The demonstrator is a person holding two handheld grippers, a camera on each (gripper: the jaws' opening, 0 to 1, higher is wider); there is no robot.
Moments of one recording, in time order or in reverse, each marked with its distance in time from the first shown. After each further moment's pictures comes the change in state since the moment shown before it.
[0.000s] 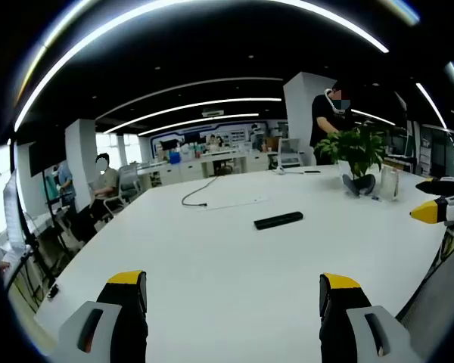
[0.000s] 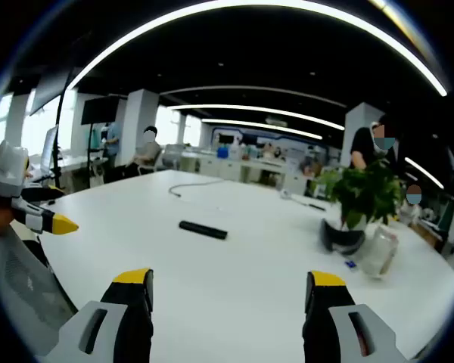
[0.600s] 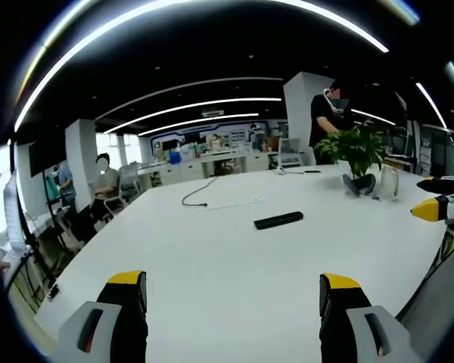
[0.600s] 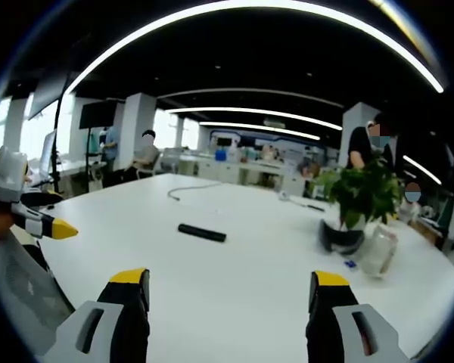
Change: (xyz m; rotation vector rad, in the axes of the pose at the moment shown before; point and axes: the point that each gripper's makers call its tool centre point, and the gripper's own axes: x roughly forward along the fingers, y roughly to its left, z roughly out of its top) left arm 0.000 0.000 -0.001 0.000 -0.001 0.001; right arm -0.001 -0.002 0.002 0.018 -0.014 -0.007
